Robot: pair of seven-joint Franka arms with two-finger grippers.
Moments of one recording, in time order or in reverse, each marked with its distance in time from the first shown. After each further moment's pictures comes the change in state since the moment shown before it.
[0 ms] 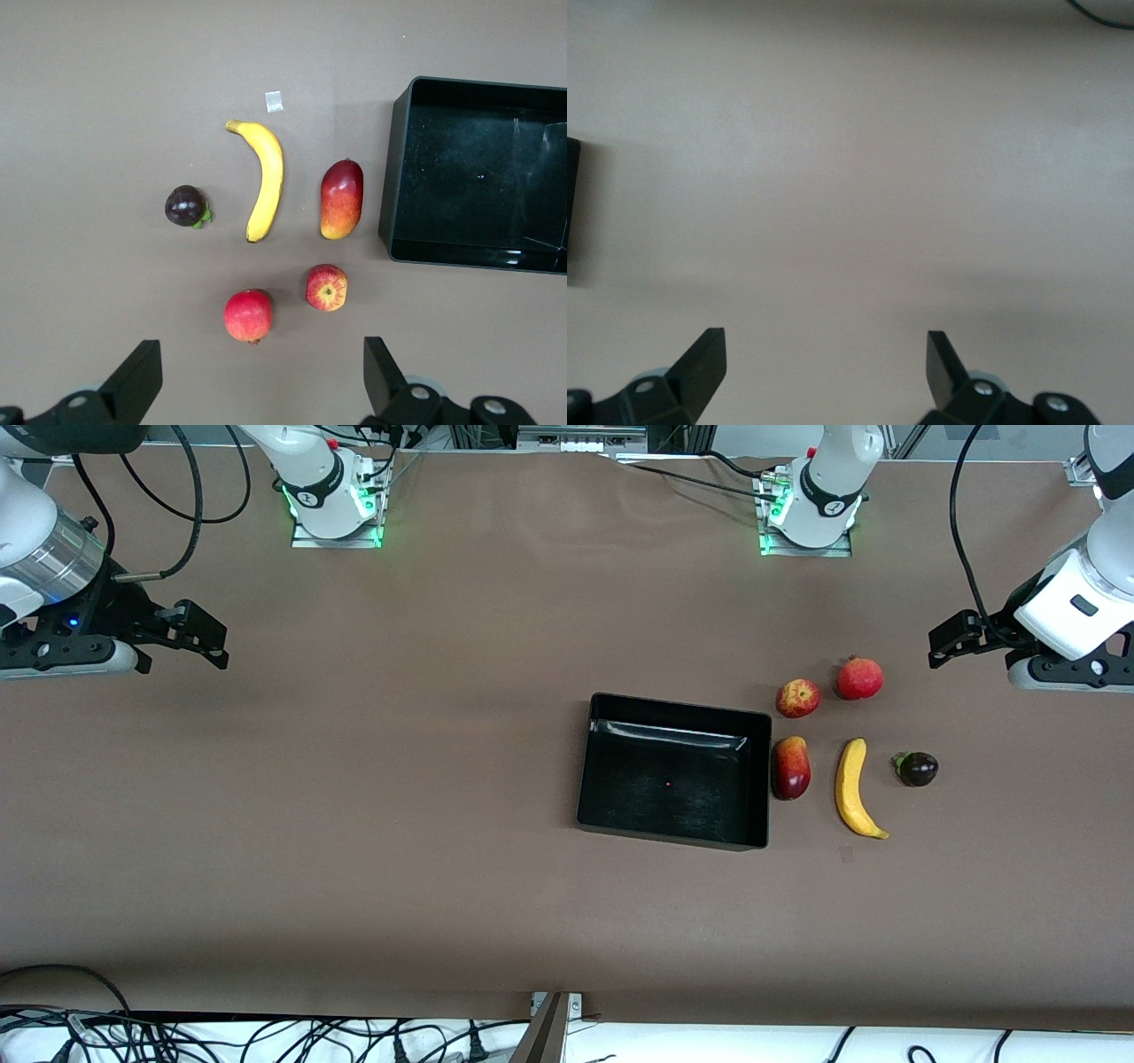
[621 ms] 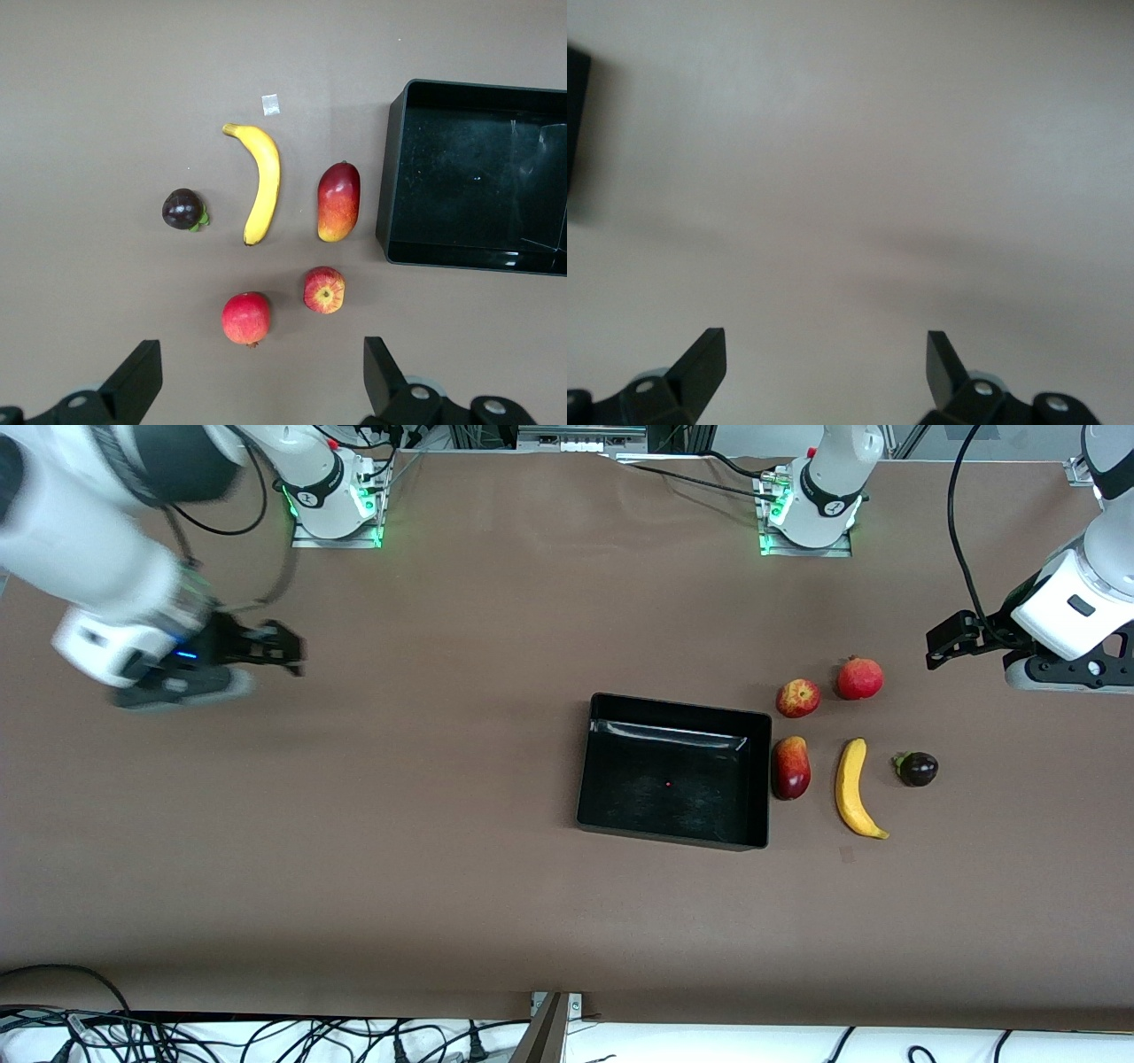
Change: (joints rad) left arm -0.003 0.001 -0.003 0.001 -0.002 0.005 0.000; right arm 0.147 0.120 0.009 -0.016 -0.014 -0.024 -0.011
